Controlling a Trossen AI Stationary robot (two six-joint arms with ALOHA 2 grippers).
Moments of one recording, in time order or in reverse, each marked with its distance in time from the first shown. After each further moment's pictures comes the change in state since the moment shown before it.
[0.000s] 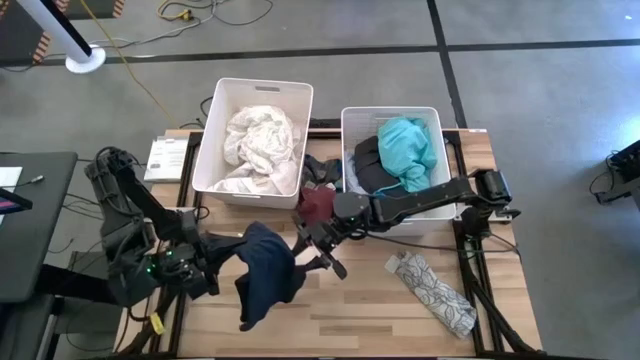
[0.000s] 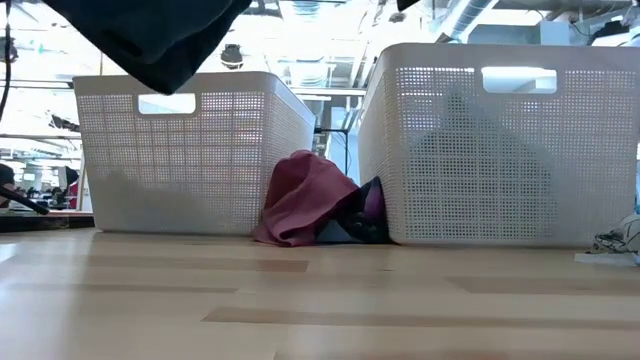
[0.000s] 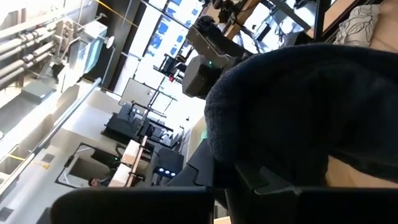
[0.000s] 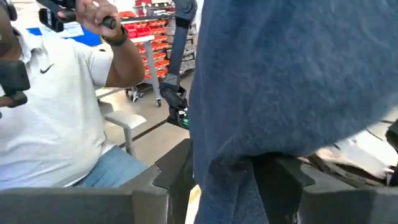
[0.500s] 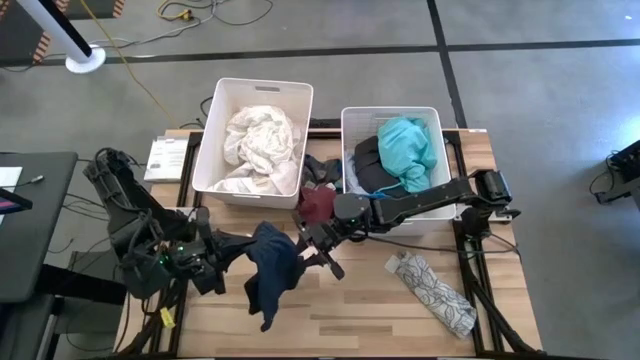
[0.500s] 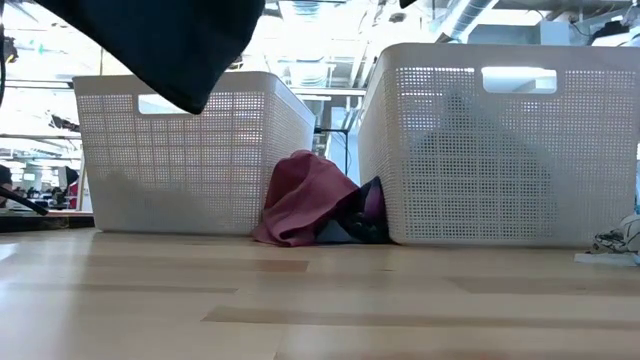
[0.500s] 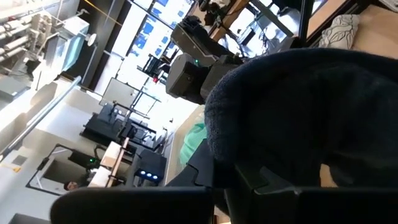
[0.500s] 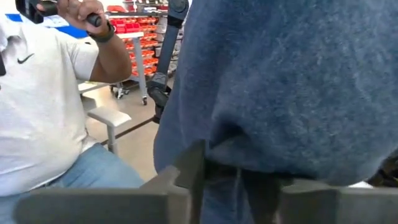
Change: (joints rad) left arm 0.083 0.001 -0.005 -0.005 0.133 -0.044; right arm 0.008 0.000 0.000 0.005 0.058 -0.073
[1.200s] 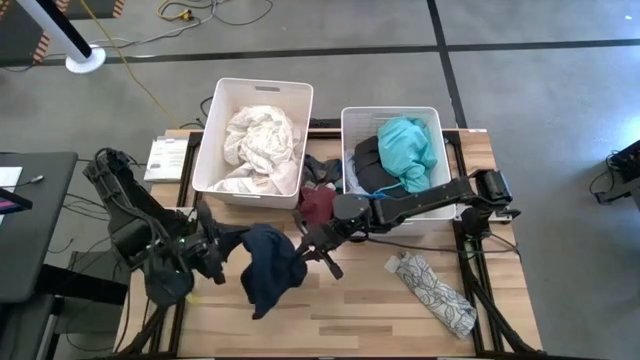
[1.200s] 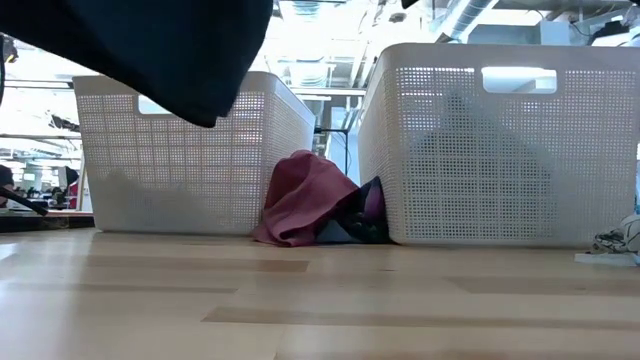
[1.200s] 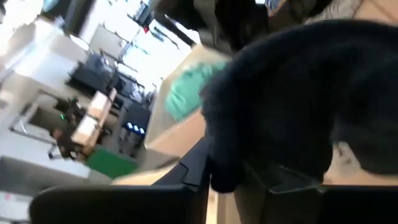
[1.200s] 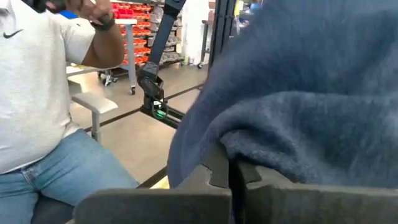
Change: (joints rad) left arm 0.007 0.000 -0.001 -0.468 -0.027 -0.535; right arm 0.003 -0.003 0.000 -0.021 0.032 -0.103
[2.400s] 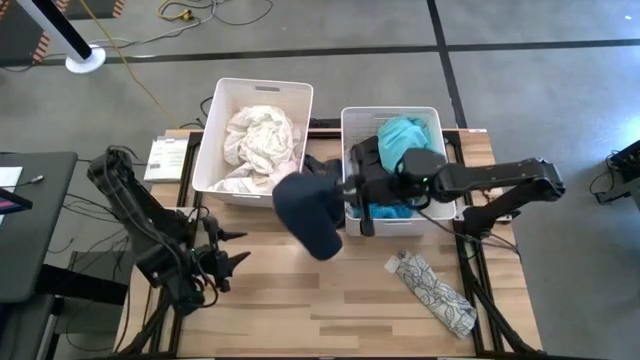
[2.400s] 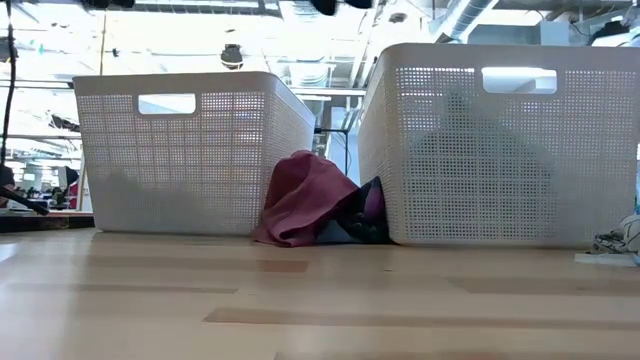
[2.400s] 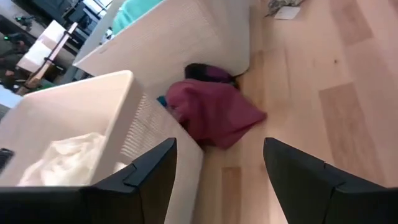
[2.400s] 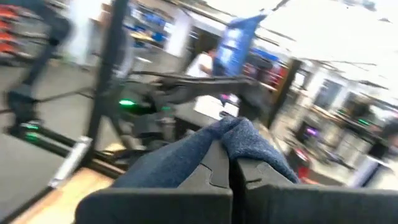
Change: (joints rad) left arm -0.057 0.000 -0.354 -0.056 0.102 -0.650; right arm -0.057 -0.446 0.001 -0.308 0.423 -0.208
